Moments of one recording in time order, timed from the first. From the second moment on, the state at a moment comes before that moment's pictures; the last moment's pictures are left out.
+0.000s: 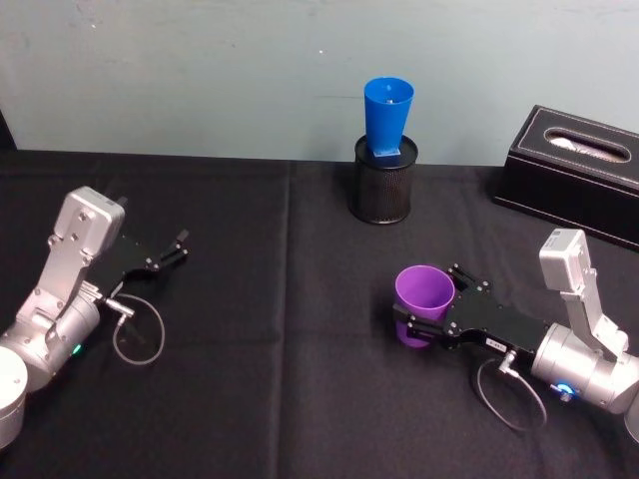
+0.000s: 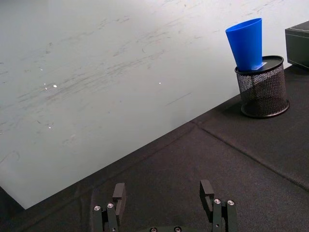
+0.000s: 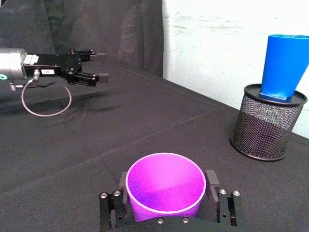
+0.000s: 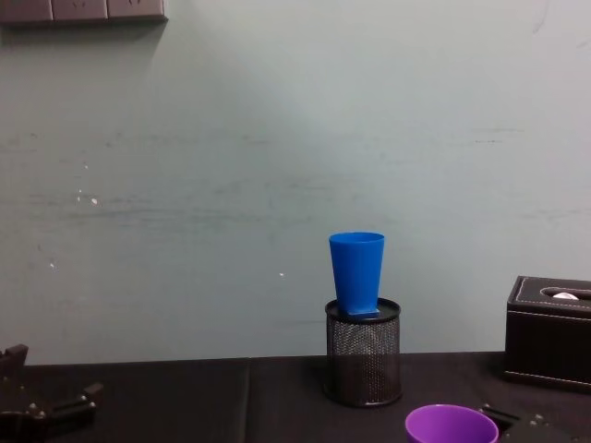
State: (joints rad) left arm -0.20 0.60 0.45 -1.41 -0.25 -0.12 0.03; right arm 0.37 0.44 -0.49 -1.10 0.43 -0.25 0.73
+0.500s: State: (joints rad) left arm -0.20 0.60 0.45 -1.41 -0.25 -0.12 0.03; right arm 0.37 0.44 -0.49 -1.10 0.44 -0.25 0.73
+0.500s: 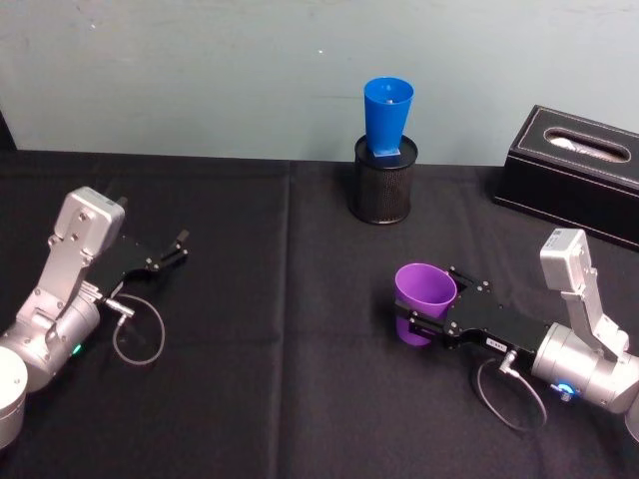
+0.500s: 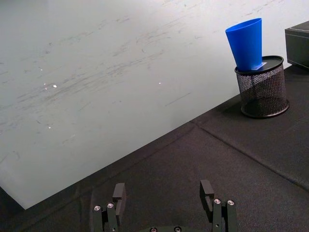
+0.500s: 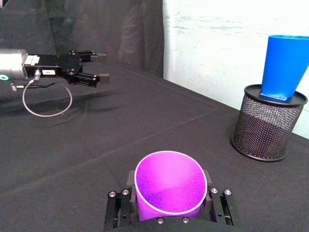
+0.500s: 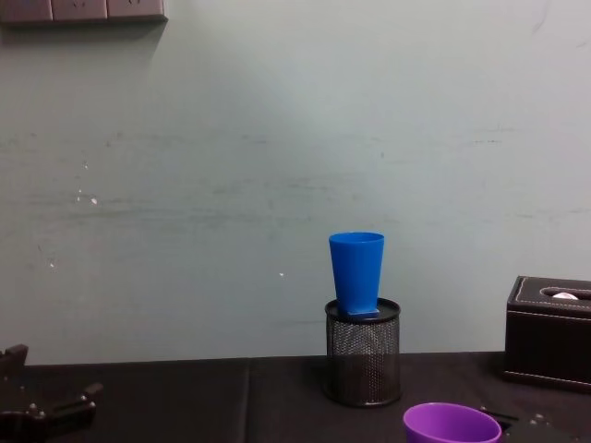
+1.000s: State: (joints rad) left arm -0.20 0.60 0.45 -1.41 -0.25 -0.12 0.03; right arm 0.39 0.50 -0.46 -1.30 0.46 -0.09 0.71
